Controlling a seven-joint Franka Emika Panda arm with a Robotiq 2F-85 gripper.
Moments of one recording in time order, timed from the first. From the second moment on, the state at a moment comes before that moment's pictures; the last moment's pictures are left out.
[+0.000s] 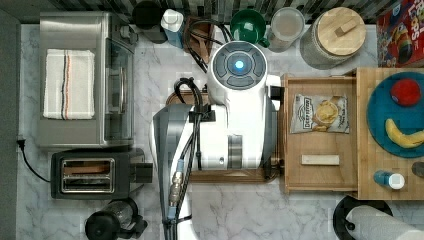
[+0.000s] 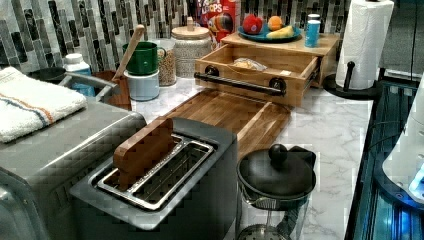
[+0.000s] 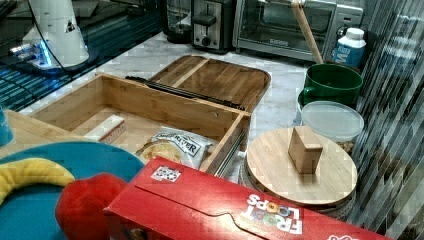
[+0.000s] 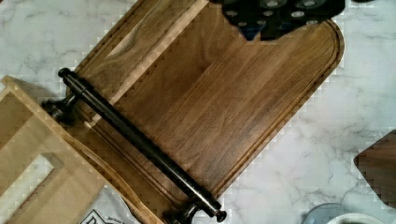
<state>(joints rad) 0.00 0.04 0.02 -1.85 0.00 0.26 0.08</state>
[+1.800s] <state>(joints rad) -0.15 0.07 -0.11 -1.88 0.01 0.36 -0.05</state>
